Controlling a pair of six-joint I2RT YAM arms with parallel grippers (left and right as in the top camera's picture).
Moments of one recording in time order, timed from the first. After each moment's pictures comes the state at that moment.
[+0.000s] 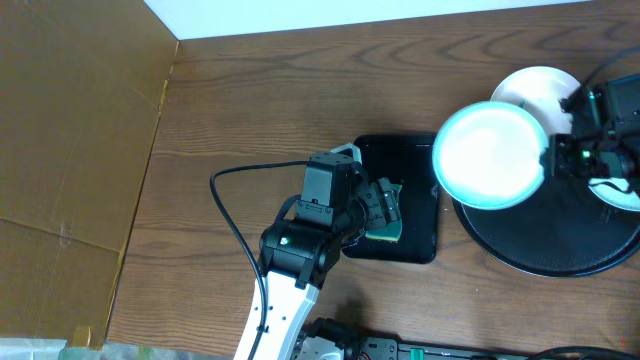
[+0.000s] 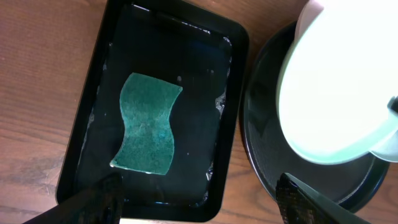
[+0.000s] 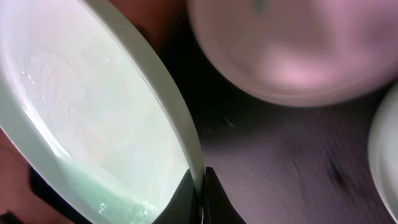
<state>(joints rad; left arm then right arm) -0.24 0.99 0.96 -0.92 0.10 -0.51 0.31 1.57 1.15 -0.61 -0.35 0.36</state>
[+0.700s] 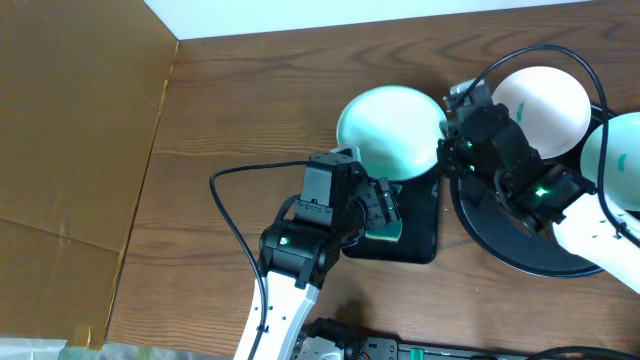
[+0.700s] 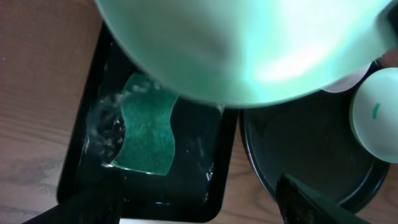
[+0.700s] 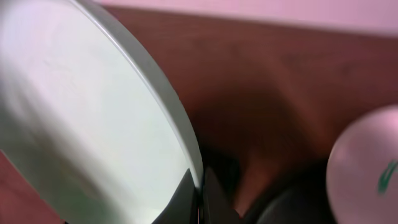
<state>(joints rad) -0.24 0.99 0.96 -0.92 0.10 -0.51 0.76 1.60 1.16 -0.06 0.12 0.35</state>
